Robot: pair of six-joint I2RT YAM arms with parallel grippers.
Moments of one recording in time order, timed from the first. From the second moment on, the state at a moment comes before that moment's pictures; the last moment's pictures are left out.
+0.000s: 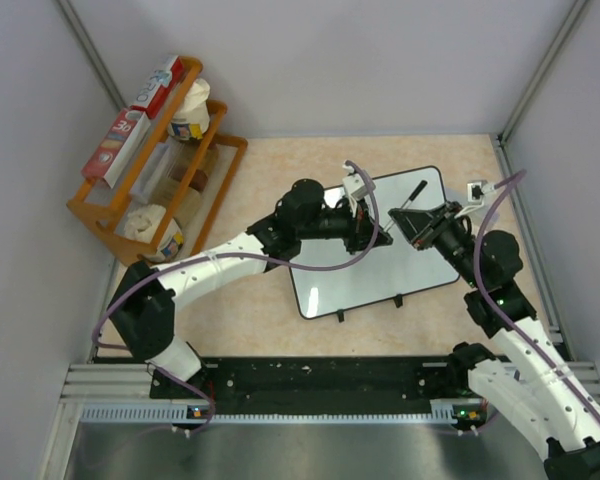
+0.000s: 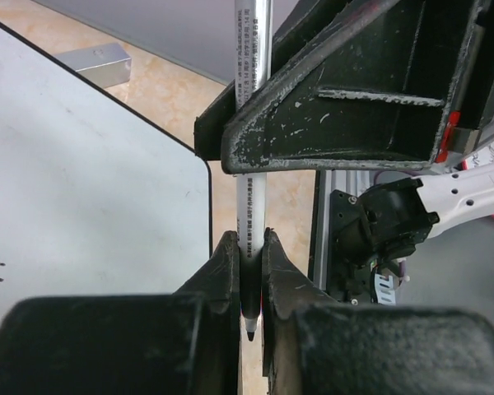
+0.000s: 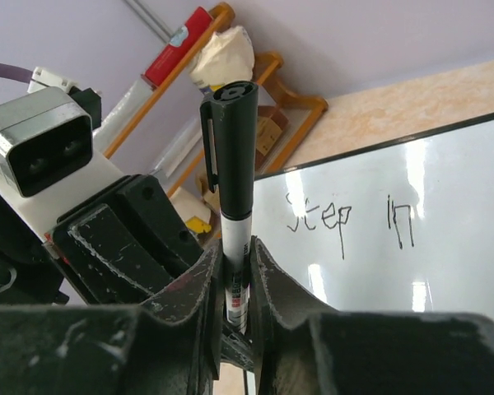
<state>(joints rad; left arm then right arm) -0.86 1.58 1.22 0.24 0.59 -0.31 0.36 0.65 0.61 0.18 -0.23 0.72</state>
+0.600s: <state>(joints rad) -0.85 1.32 1.30 -0.22 0.60 -0.02 0.28 0.79 0.90 0.03 -0.72 0.60</state>
